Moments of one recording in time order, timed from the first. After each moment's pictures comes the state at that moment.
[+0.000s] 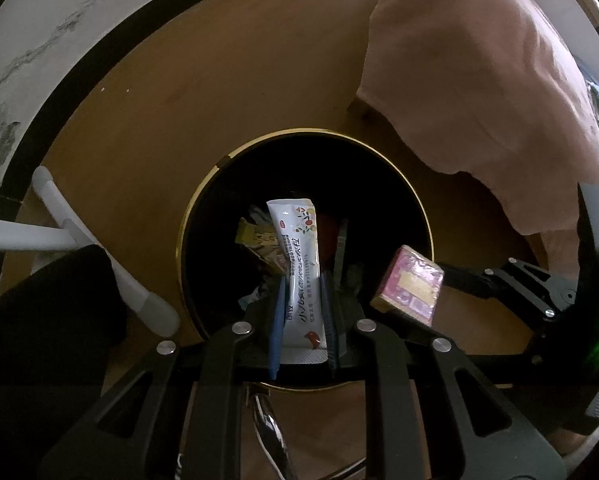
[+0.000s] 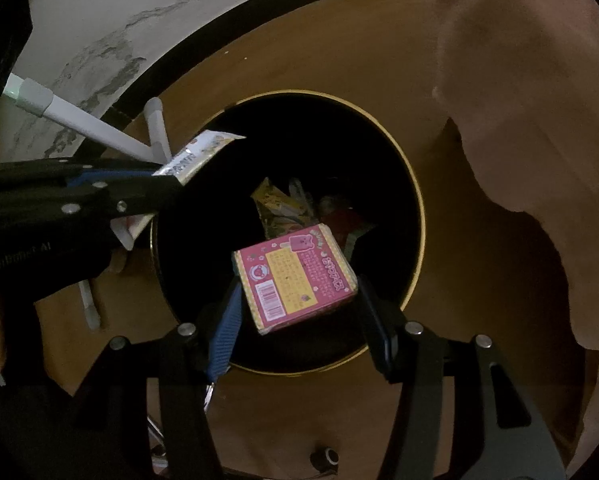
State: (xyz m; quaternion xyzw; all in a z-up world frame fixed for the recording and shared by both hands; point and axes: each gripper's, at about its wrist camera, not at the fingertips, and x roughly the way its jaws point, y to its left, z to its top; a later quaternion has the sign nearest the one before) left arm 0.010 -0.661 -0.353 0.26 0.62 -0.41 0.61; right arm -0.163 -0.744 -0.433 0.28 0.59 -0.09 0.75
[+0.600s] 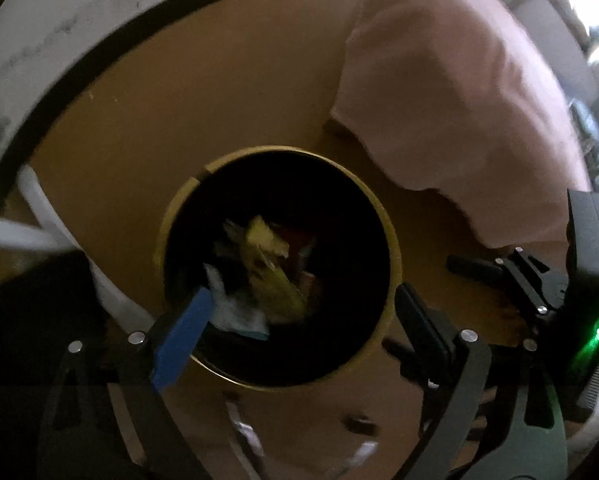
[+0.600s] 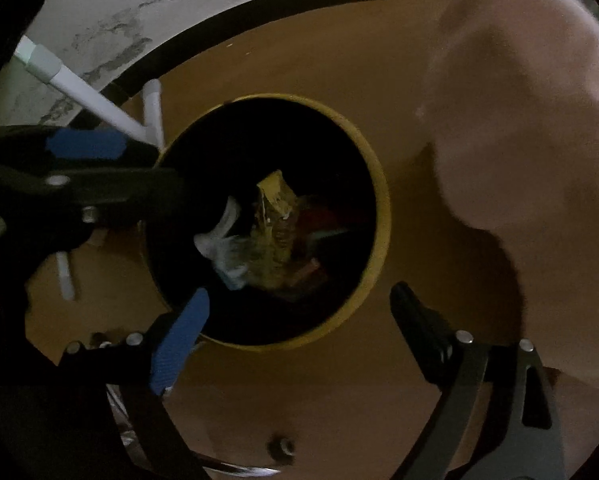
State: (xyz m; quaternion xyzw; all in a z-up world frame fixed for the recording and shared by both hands) left arm 0.001 -0.658 -0.329 0.19 0.63 -0.44 0.61; right arm -0.184 -0.752 -0.402 0.21 0.60 -0.10 0.76
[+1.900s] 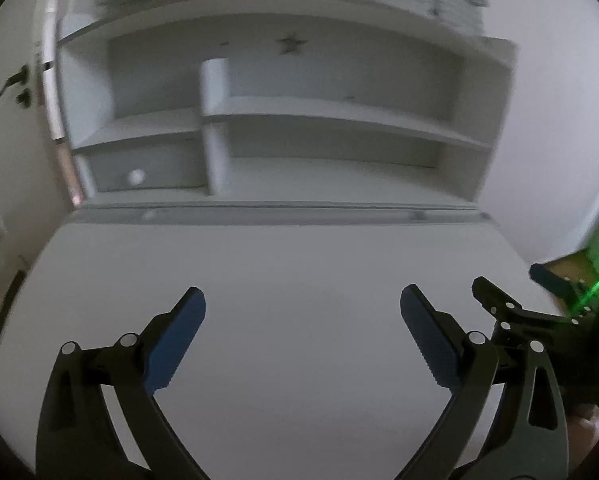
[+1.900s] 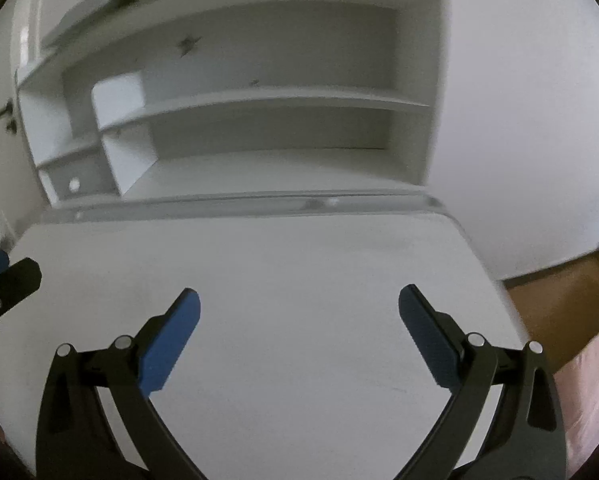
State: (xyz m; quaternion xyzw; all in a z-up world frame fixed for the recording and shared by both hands) left arm 0.130 -0.166 0.069 0.01 0.33 -0.06 0.94; right arm 0.066 -0.414 -0.002 0.05 0.30 0.00 0.95
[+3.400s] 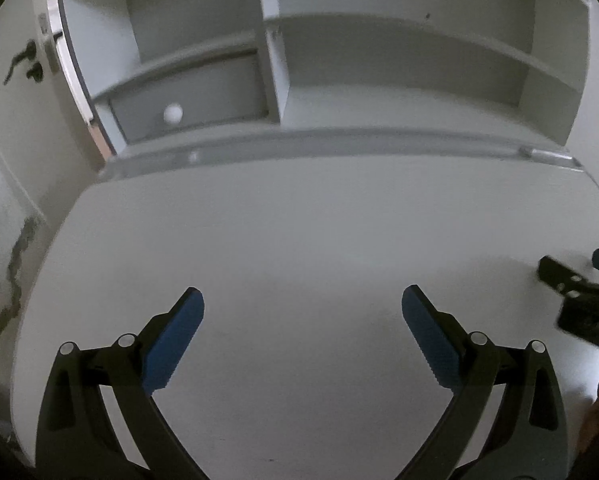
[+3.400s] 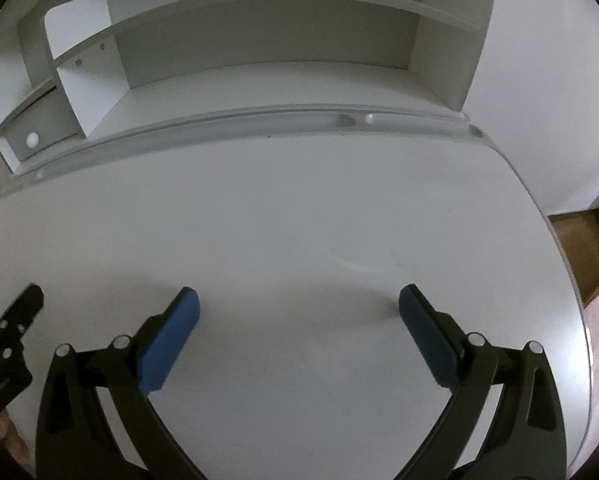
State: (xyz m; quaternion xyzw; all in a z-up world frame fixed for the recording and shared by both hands) left arm 0.192 -0.125 0.001 0.06 0.43 0.02 0.90; right arm 0.120 -0.376 -0.046 0.07 0.43 -0.04 0.90
